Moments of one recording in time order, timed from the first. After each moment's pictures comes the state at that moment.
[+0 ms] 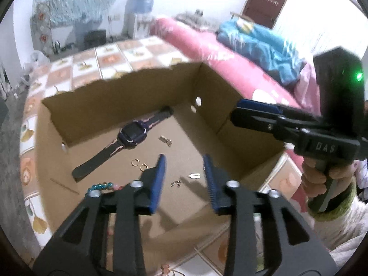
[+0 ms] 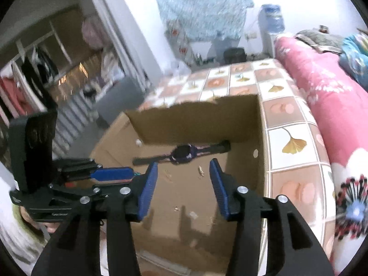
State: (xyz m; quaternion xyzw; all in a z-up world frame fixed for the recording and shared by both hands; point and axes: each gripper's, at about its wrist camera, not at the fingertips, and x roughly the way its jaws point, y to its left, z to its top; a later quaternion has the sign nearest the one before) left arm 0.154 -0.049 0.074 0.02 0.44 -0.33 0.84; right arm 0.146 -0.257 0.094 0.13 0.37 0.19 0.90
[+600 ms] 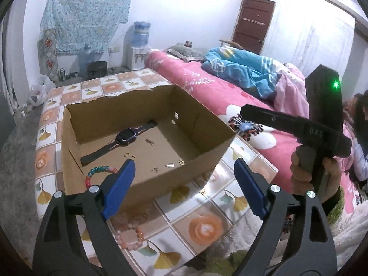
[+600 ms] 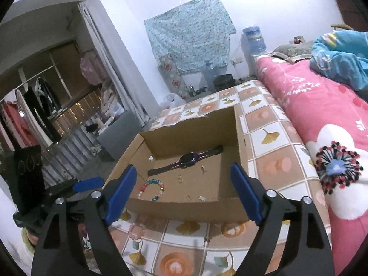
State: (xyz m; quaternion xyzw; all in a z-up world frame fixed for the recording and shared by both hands) left arm 0.042 -0.032 0.111 0.02 0.34 -0.34 0.88; right arm 0.043 -0.280 0.121 0.18 0.29 0.15 0.93
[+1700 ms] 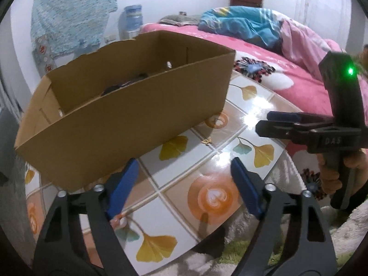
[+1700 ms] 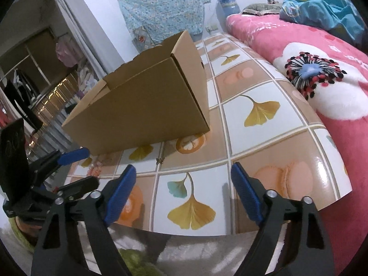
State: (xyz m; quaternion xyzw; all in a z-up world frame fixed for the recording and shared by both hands) left arm 0.010 -0.080 0.010 0.13 0.38 -0.32 0.86; right arm -0.011 -0.300 -0.004 0.18 0.38 0.10 0.90
